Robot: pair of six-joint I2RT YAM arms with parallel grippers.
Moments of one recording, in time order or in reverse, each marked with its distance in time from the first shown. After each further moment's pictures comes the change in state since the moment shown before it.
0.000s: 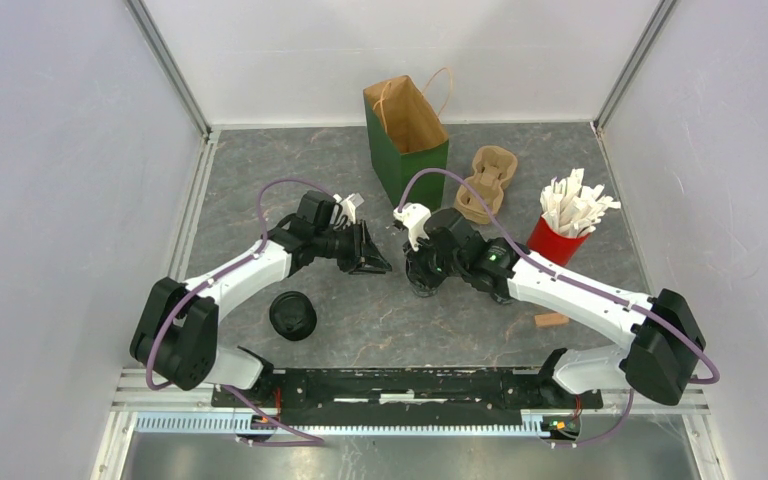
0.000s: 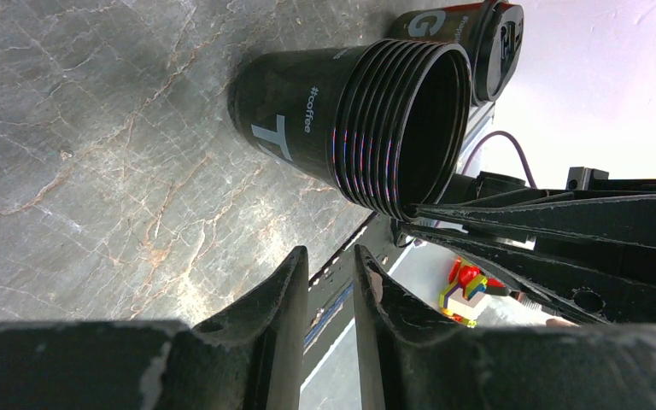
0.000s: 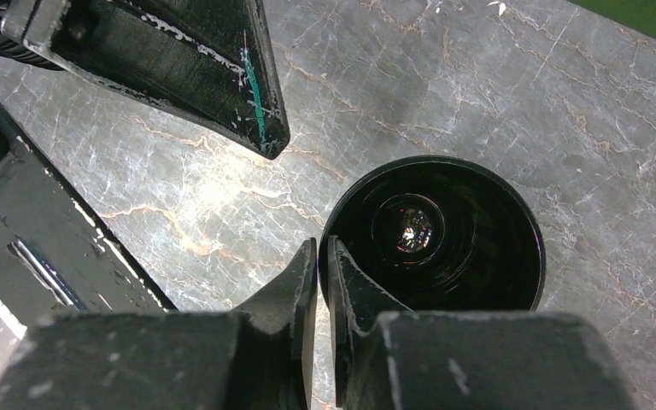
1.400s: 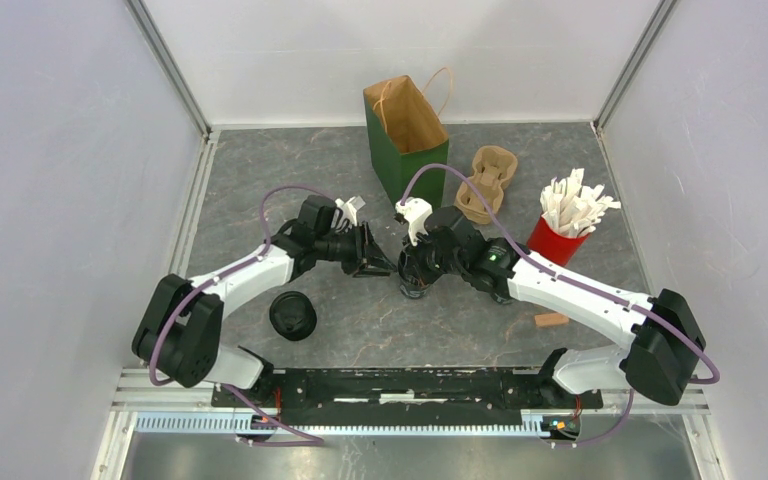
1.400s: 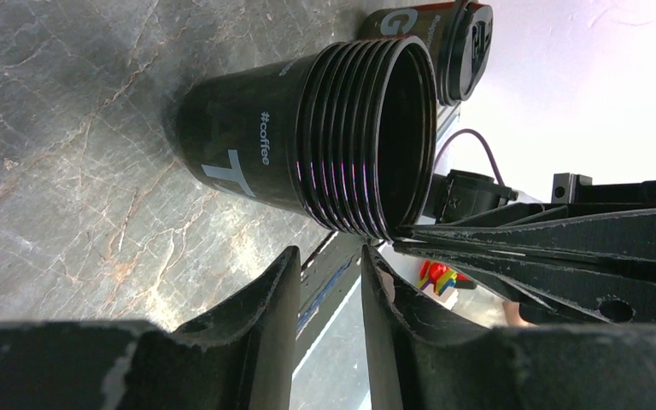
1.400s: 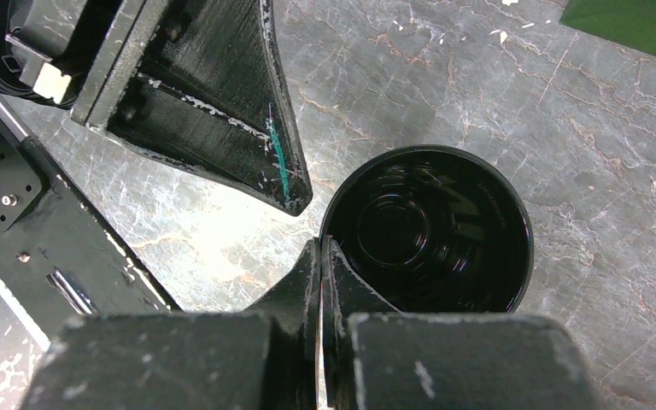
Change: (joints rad) left arm -0.006 0.014 -0.054 0.129 0.053 -0.087; right arm 0.001 -0.001 -0.001 0.064 0.000 0.069
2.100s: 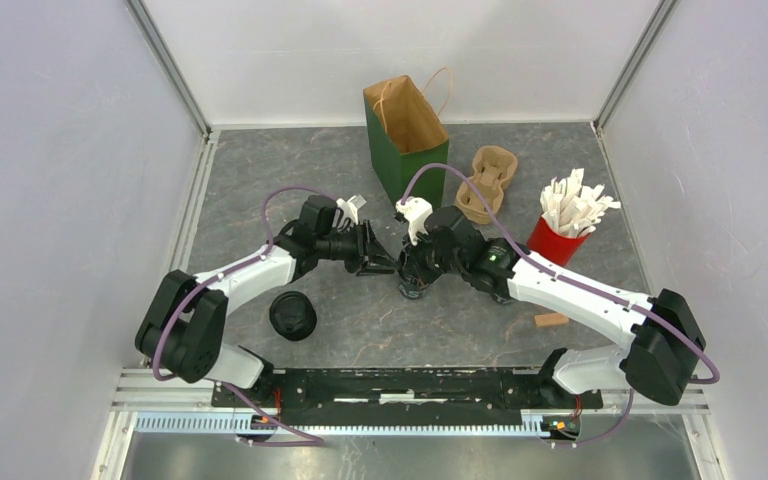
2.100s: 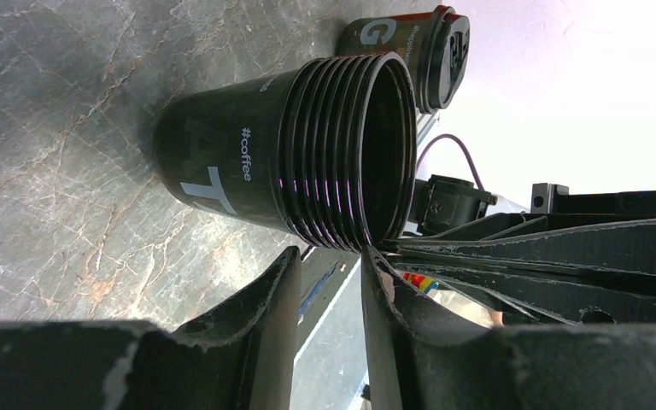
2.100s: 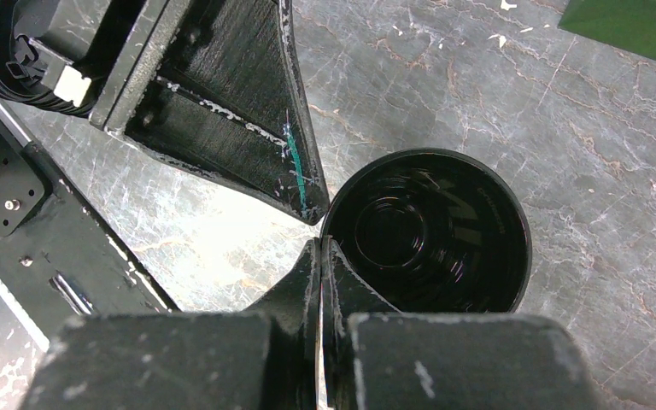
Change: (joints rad) left arm -0.003 0.025 -0.017 0.098 0.026 -0.067; right arm 0.000 0.000 -0.002 0.011 0.000 0.006
